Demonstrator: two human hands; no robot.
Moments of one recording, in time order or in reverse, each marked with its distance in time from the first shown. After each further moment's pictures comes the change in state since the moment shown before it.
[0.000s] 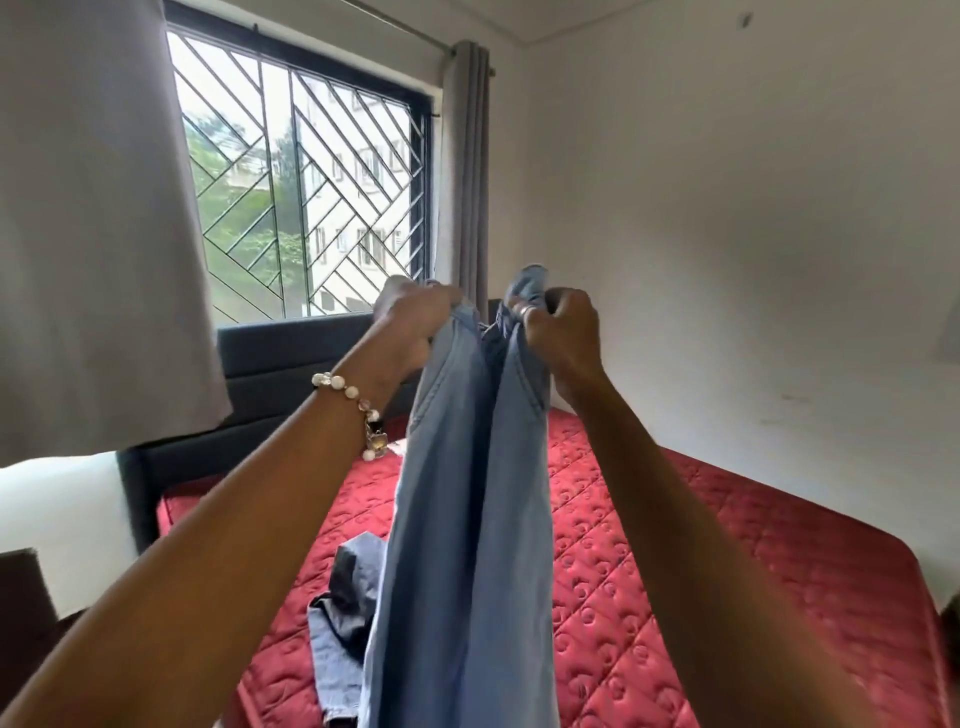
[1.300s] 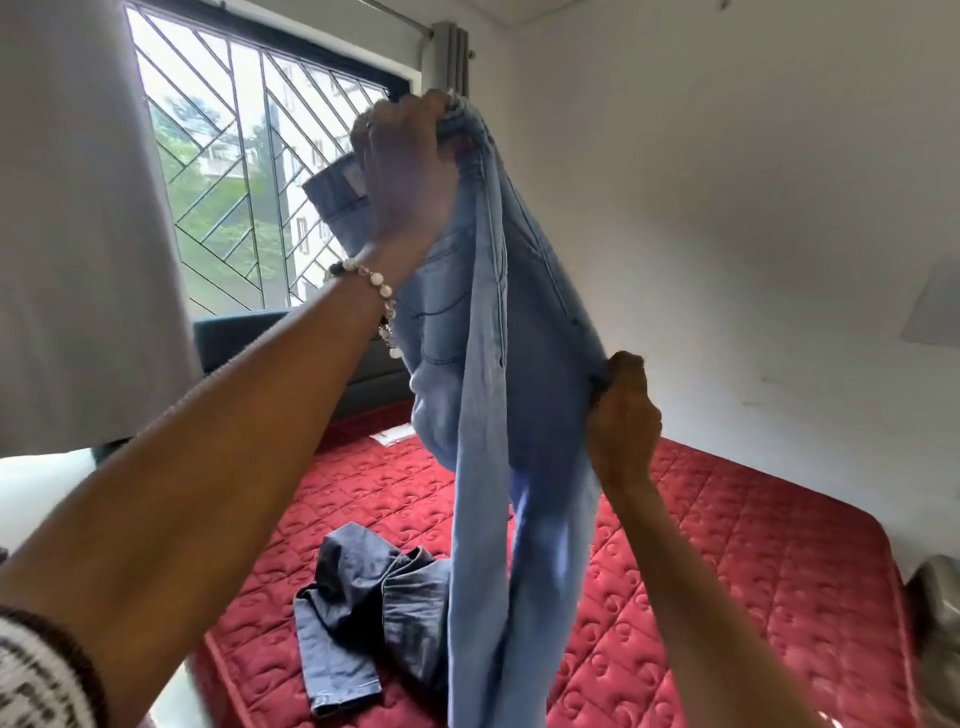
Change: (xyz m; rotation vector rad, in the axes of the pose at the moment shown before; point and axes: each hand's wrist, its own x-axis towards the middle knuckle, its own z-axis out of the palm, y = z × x) left_hand 0.019 0.077 0.033 0.653 0.545 1.086; right_hand -0.056 0.120 -0.047 -0.350 0.327 -0.191
